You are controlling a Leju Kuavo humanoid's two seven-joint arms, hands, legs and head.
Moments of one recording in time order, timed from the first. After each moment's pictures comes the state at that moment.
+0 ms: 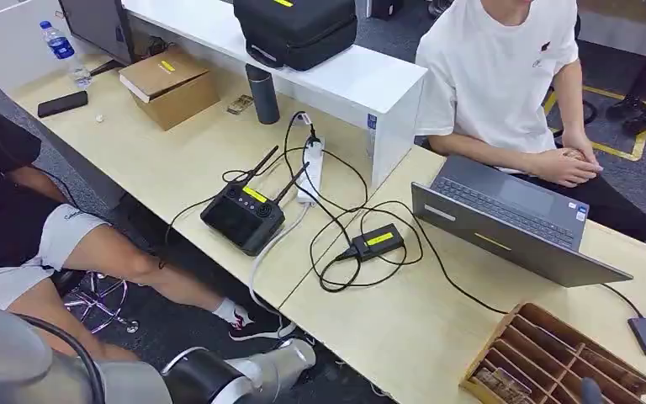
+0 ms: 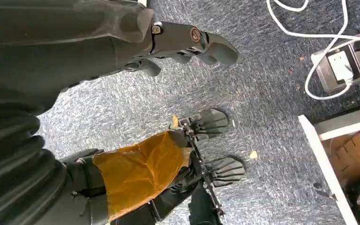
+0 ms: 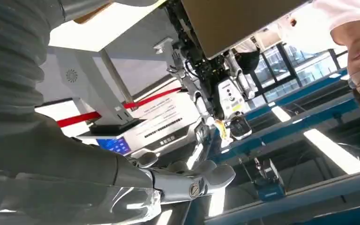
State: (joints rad) left arm -0.34 -0.13 0.15 -0.24 -0.41 0.00 0.19; right arm -0.17 -0.07 0.37 -1.30 0.97 -0.65 -0.34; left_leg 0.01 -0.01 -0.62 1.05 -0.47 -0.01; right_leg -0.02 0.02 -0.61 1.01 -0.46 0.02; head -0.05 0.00
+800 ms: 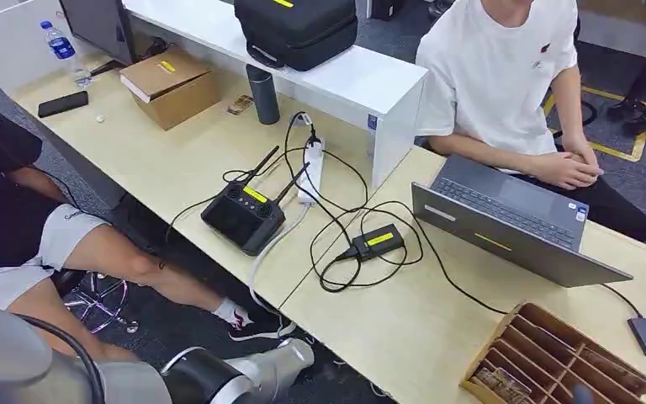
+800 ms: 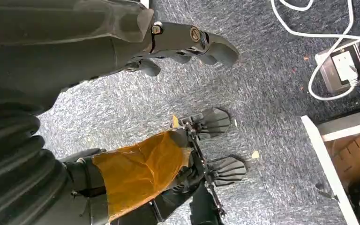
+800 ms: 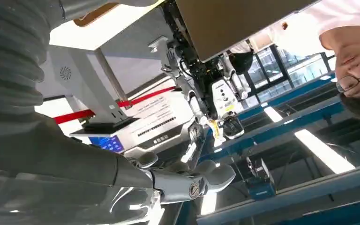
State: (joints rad) left arm -0.33 -0.13 0.16 -0.24 -0.42 0.00 0.20; right arm -0.14 -0.08 0.39 -1.34 0.97 -0.66 -0.34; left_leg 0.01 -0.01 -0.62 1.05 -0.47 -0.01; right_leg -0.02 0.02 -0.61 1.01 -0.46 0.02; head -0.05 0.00
